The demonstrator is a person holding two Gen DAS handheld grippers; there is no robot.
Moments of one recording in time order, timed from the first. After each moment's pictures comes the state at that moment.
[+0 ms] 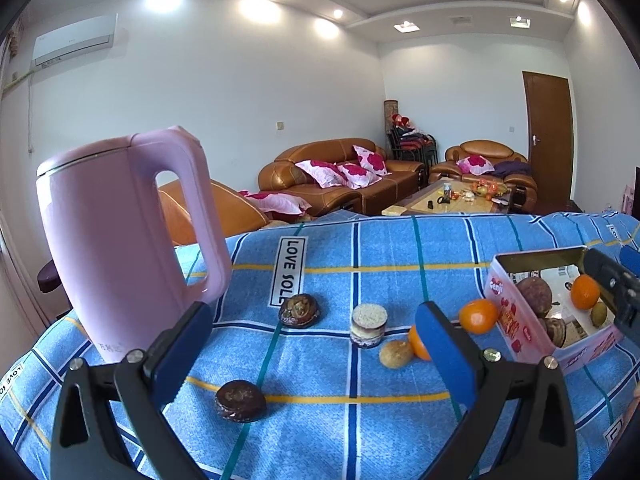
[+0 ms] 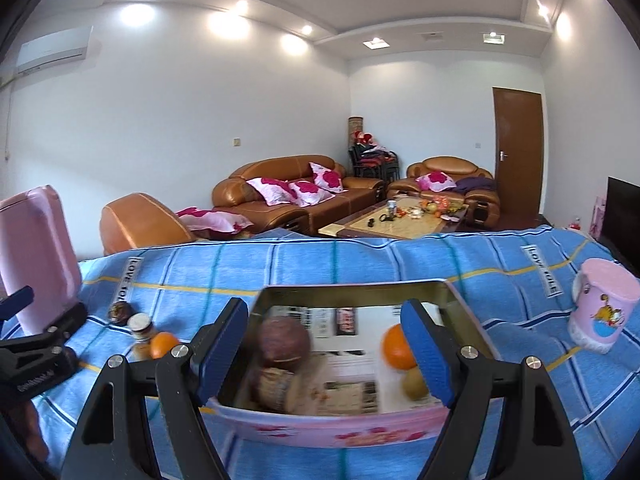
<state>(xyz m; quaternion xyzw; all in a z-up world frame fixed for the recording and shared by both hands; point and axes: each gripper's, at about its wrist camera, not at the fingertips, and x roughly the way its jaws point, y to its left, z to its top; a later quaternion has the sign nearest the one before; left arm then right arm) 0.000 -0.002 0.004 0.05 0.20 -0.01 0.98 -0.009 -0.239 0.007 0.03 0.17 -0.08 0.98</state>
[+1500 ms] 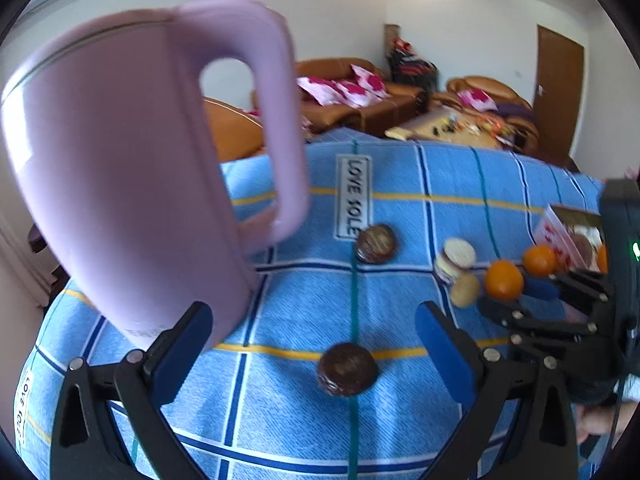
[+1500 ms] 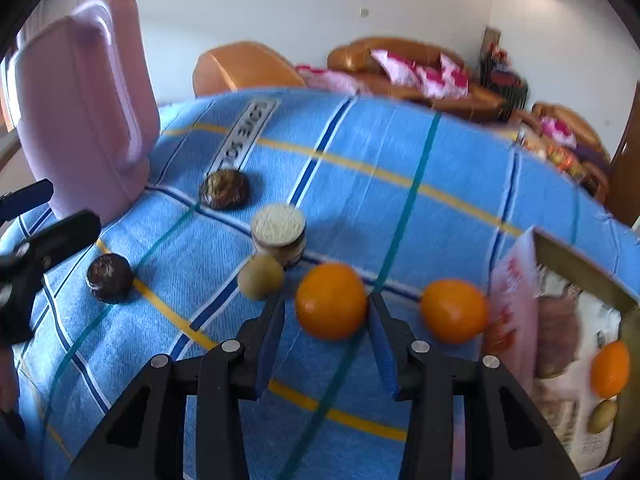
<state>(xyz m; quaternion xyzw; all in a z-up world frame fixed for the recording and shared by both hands) 0.051 0.075 -0.010 0.05 0.37 -0.04 0.93 0.108 -0.121 -0.049 -0.06 0.42 0.11 0.90</state>
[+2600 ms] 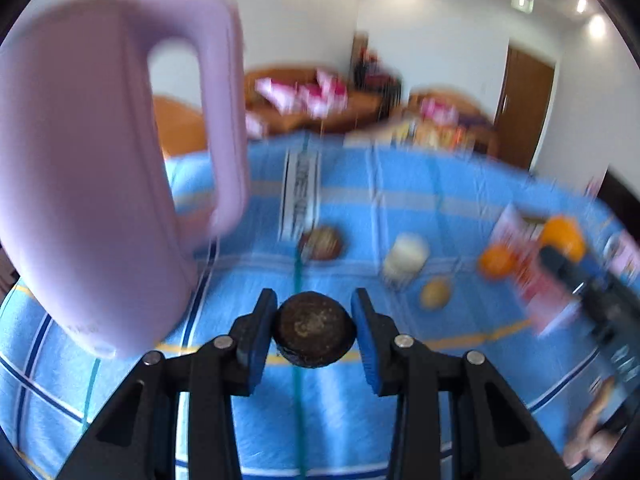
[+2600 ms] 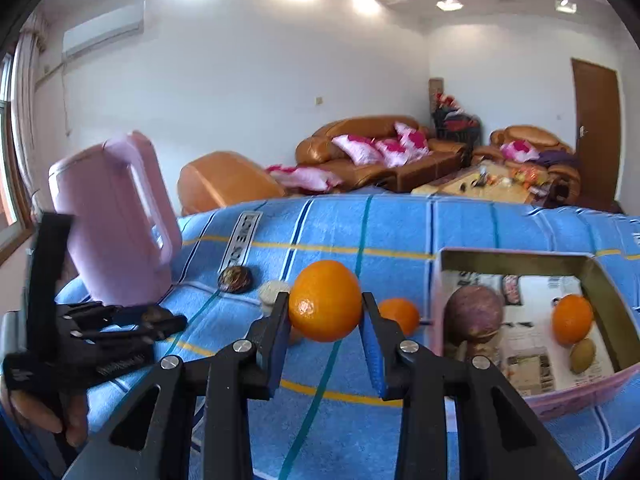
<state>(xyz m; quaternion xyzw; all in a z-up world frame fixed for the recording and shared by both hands) 0.035 0.069 -0.009 0.00 0.32 -0.11 0.94 0.018 -0.156 0.002 0.03 0.22 0.05 0.97</state>
